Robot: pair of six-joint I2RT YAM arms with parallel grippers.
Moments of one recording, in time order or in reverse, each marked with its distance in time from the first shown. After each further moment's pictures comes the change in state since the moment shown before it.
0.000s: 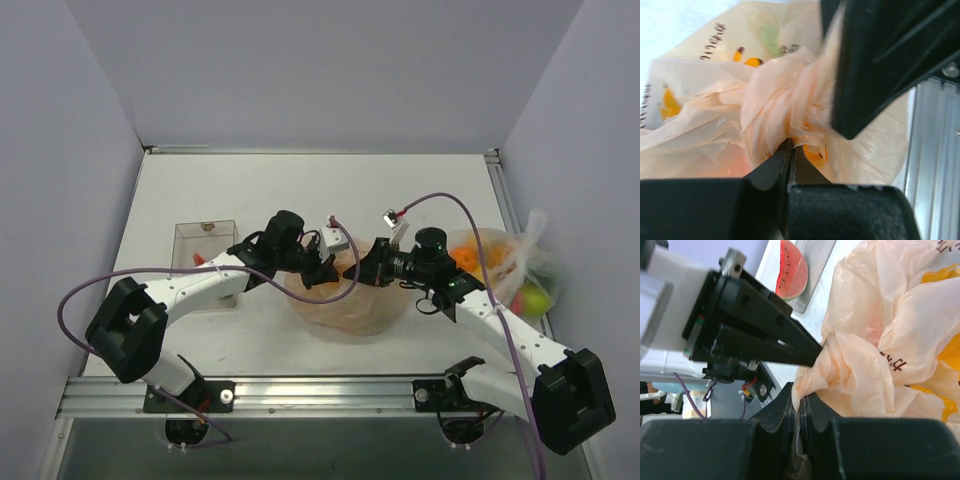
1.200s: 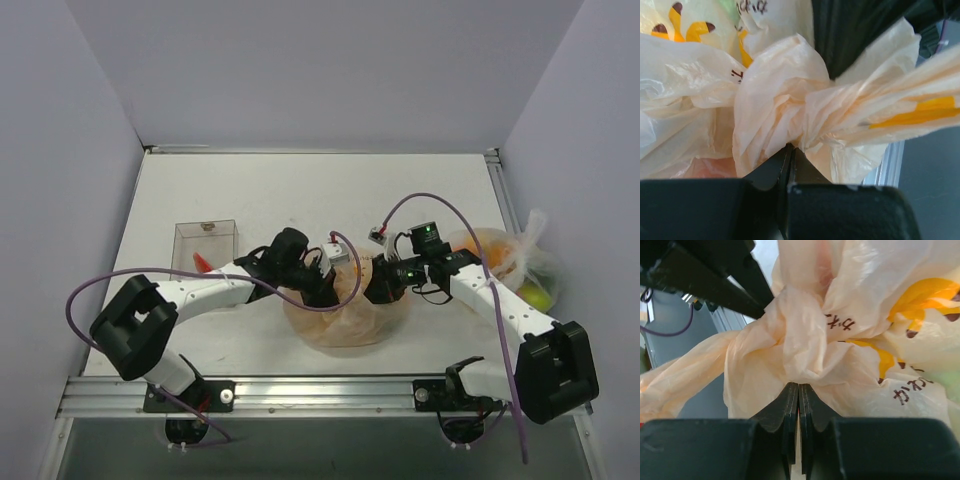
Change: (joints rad) left arm -0.048 0.011 -0.105 0.008 0.100 -0.190; right arm -0.097 0.170 0.171 -0.596 -0.180 -0.660
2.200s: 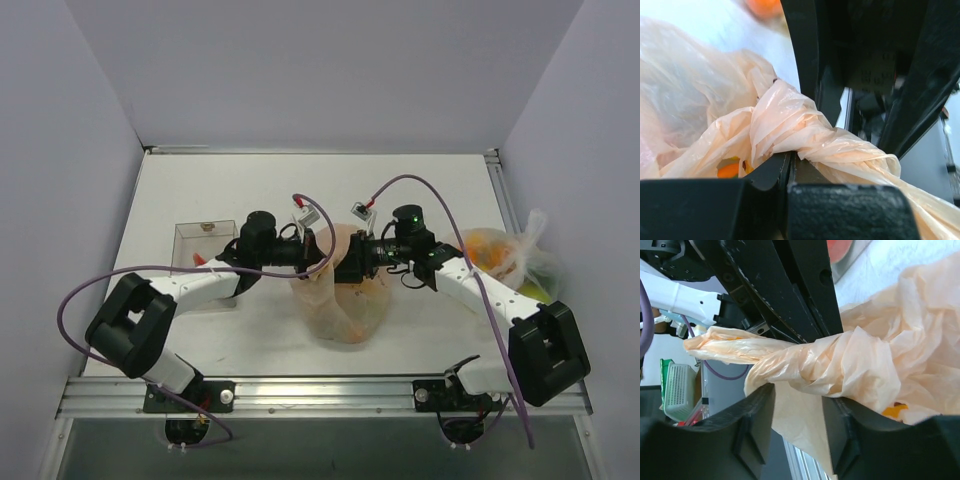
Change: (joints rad) left arm 0.177 -0.008 -0.072 0.544 0.148 -0.452; right arm 0.107 0.090 0.055 0.494 -0.106 0.415
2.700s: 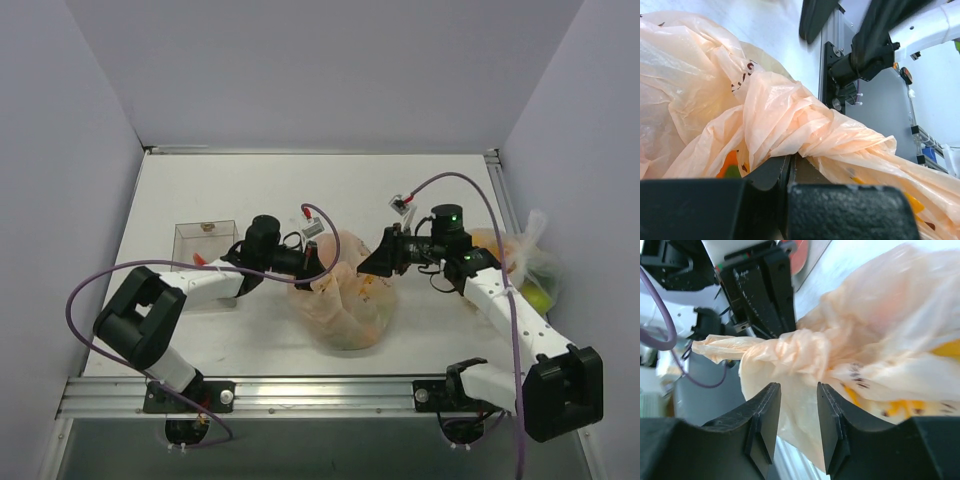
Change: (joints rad) left arm 0.005 0.066 -0.030 -0.031 0.198 0.016; right arm -0.146 -0.161 -0.025 -0.227 0.036 -0.130
